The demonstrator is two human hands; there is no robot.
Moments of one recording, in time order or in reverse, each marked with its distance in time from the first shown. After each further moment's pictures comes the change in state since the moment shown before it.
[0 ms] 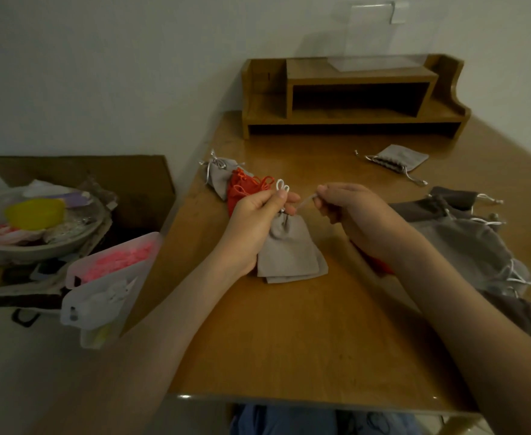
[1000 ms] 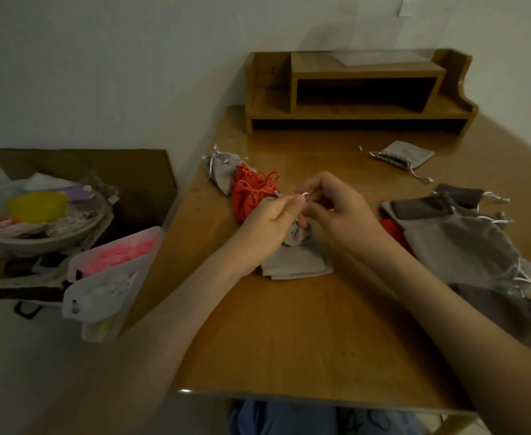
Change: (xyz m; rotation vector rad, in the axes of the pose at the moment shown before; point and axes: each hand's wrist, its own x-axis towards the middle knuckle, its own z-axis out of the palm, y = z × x) left_hand -0.008 -0.003 0.000 0.364 -0.238 0.166; right_hand 0.005 0.020 0.021 -0.386 0.117 -0.429
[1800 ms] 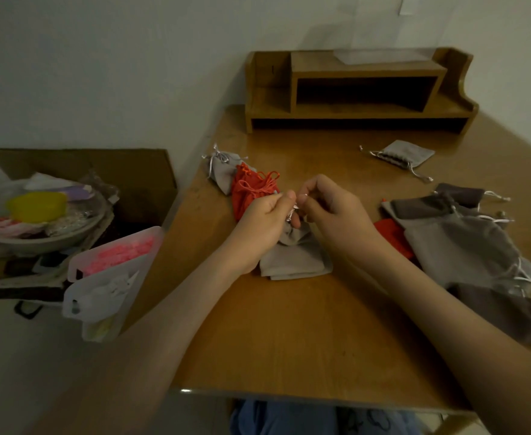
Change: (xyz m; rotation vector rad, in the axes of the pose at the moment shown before) left_hand 0.007 -0.009 -0.001 -0.040 0.112 -0.129; right_hand -0.003 -0.010 0.006 0.019 0.016 0.058
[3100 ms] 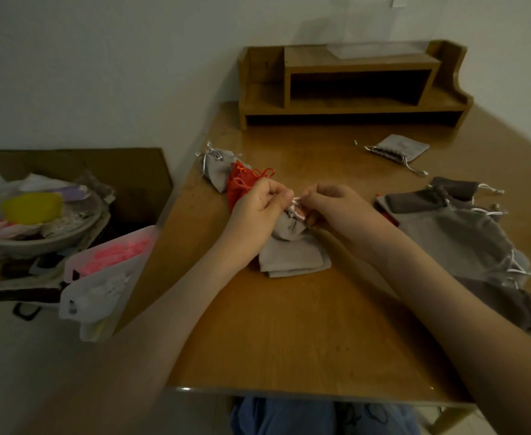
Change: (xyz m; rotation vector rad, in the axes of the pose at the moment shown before) left_hand 0.000 0.001 0.000 -0.025 0.040 0.129; right_hand 0.004 -0.004 -0.011 0.342 -0.117 0.498
